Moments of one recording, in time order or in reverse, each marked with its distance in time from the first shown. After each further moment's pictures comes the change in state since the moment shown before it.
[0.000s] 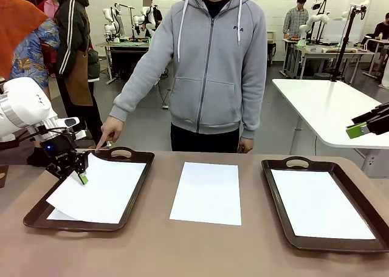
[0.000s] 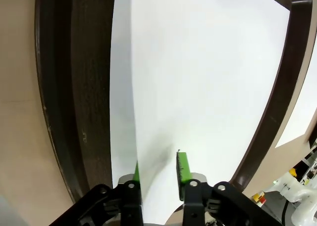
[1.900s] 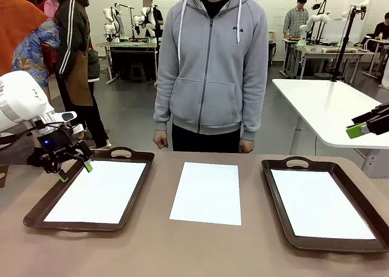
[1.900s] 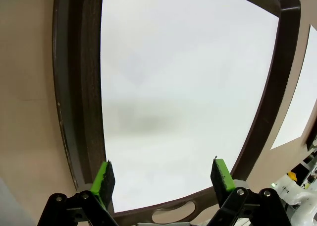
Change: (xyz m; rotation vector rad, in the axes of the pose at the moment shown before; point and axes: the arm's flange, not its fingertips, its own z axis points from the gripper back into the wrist) left arm -0.001 -0.003 0.018 0.003 -0.038 -0.003; right arm 0.000 0.000 0.000 0.000 0.000 0.000
